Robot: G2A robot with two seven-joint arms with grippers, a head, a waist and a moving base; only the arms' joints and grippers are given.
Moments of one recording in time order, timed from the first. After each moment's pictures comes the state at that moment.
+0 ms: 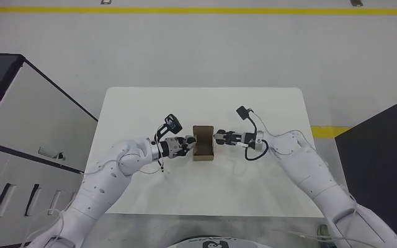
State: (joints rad) left arm 1.23 -1.06 -1.01 -1.44 0.77 -0.71 -0.41; right arm -1.03 -1.13 0.89 -1.10 0.17 -0.44 0.88
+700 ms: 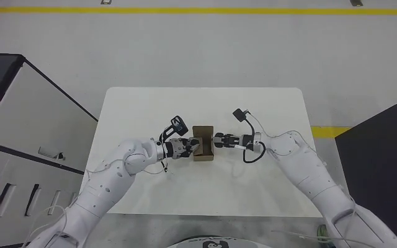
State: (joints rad) left arm 1.20 -1.08 -0.96 -1.42 0.83 -0.68 -0.41; right arm -1.05 -1.13 0.89 -1.12 0.12 -0.43 0.89
